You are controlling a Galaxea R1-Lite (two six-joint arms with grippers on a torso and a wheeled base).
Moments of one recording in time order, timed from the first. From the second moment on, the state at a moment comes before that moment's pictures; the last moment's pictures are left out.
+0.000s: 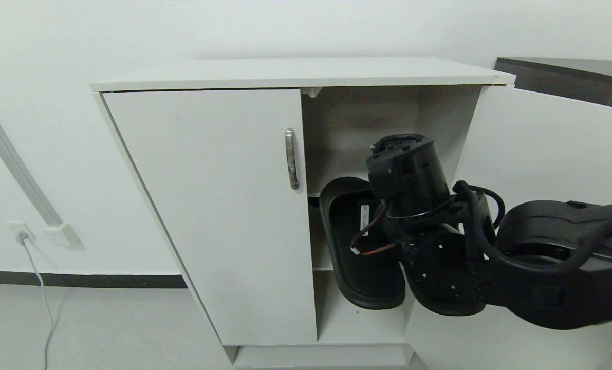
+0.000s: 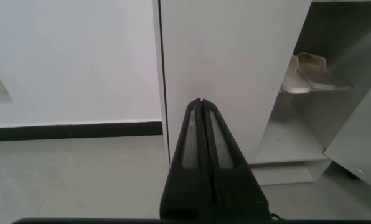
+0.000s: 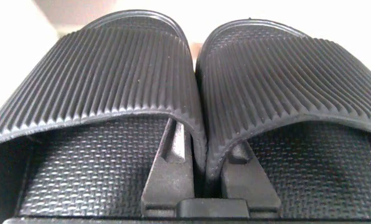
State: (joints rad) left arm 0.00 0.00 0.00 0.00 -0.02 0.00; right arm 0.93 1.85 -1.30 -0.15 -0.83 0.35
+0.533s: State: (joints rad) left arm 0.00 0.00 0.00 0.00 -0.02 0.00; right arm 0.89 1.90 -1.32 -0.15 -0.83 0.34
